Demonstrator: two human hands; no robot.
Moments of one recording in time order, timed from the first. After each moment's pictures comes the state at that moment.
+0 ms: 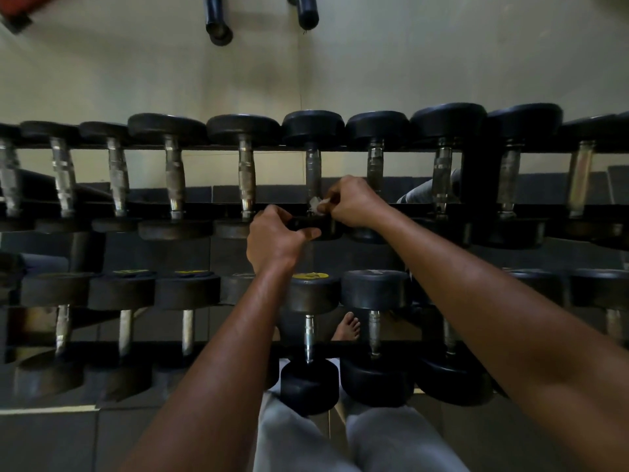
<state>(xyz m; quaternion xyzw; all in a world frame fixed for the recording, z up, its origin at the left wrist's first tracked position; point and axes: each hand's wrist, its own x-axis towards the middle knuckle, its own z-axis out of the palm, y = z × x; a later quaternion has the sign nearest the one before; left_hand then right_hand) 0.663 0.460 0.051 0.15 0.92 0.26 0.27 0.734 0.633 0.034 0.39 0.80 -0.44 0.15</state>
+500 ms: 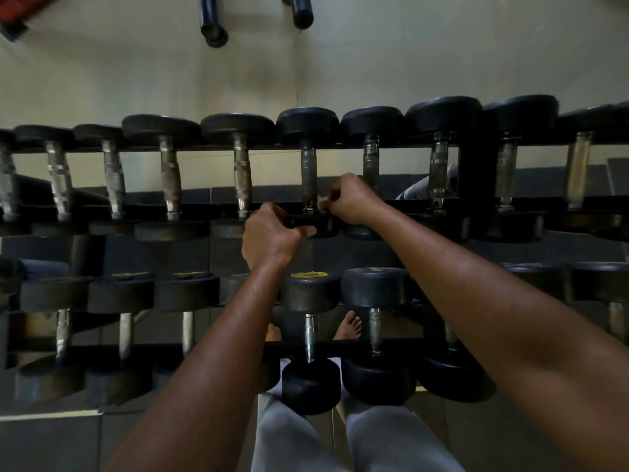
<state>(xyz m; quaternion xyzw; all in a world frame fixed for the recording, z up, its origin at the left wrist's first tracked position) 0.661 0.461 0.055 0.15 0.92 0.25 0.26 0.739 0.636 0.022 0.41 0.78 -0.45 0.14</state>
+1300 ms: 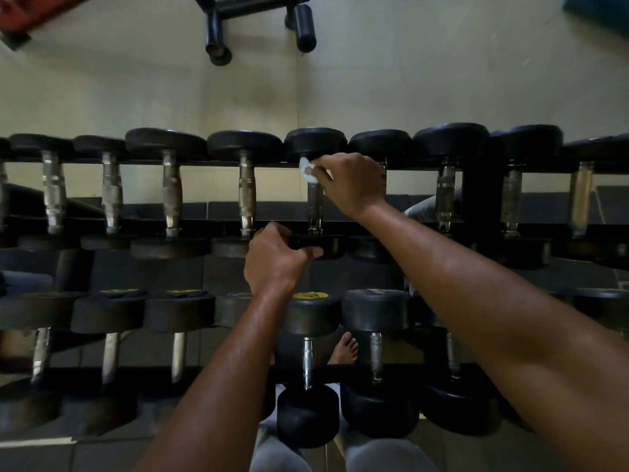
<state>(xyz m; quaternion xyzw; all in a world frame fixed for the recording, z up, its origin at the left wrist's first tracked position) 0.655 0.457 0.042 0.14 0.91 0.27 0.27 0.691 0.660 0.030 0.27 0.94 -0.17 -0.14</state>
